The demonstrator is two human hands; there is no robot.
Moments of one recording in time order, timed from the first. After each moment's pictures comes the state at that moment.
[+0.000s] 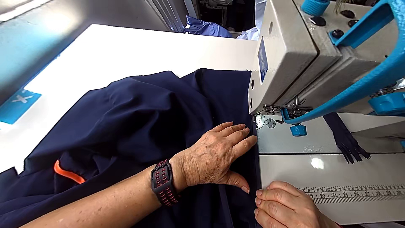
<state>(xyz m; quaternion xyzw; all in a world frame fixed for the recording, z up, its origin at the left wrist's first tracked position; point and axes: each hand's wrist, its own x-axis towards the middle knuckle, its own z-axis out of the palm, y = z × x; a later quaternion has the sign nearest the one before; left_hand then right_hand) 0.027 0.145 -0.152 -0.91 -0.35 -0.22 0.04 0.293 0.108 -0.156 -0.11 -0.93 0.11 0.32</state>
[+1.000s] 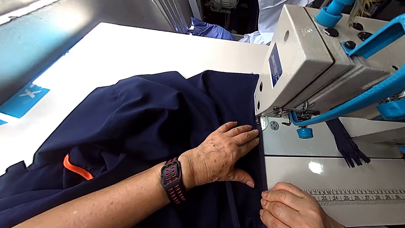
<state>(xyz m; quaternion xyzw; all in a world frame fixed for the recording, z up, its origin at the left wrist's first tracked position) 0.027 0.145 -0.155 -0.91 -0.37 -0.20 0.01 0.294 0.111 -0.145 -0.11 -0.95 0.09 0.28</state>
